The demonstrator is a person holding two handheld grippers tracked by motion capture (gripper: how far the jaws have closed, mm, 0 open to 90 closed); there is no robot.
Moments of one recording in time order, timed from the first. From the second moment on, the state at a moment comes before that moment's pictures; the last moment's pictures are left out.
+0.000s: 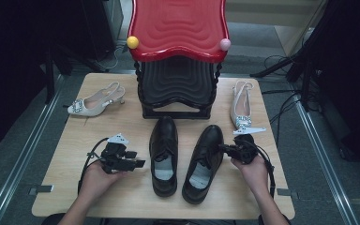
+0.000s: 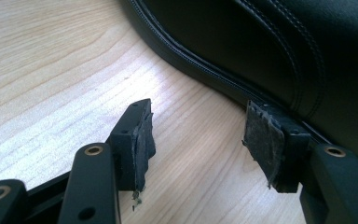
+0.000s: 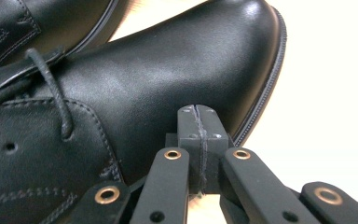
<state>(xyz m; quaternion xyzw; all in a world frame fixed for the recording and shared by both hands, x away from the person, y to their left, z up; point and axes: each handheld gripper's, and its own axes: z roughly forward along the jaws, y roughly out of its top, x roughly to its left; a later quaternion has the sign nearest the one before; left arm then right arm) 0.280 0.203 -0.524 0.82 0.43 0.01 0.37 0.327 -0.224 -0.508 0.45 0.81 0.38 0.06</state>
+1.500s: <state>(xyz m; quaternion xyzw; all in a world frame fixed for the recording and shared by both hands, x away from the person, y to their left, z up) 0.290 0.194 -0.521 0.83 0.41 0.00 0.38 0.271 -0.215 -0.506 0.41 0.82 0.40 0.00</state>
